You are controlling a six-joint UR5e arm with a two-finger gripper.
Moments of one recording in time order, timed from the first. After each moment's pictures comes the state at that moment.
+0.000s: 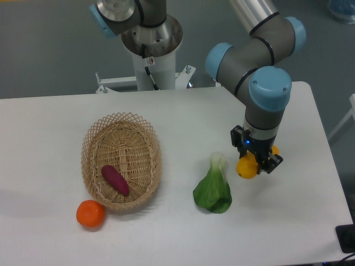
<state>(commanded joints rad) 2.61 -1.98 -1.54 -1.07 1.57 1.46</state>
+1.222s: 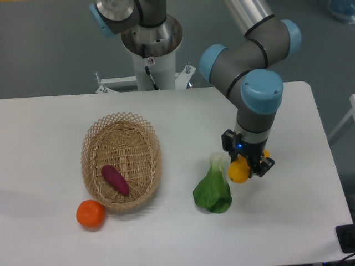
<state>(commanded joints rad) 2.51 -1.97 -1.55 -1.07 1.53 1.31</state>
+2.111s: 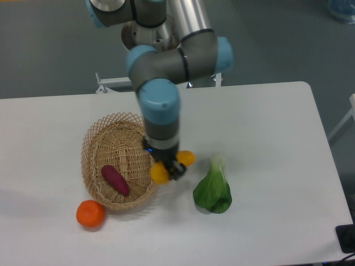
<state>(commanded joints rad) 2.19 -1.83 -1.78 -1.06 1.56 1.18</state>
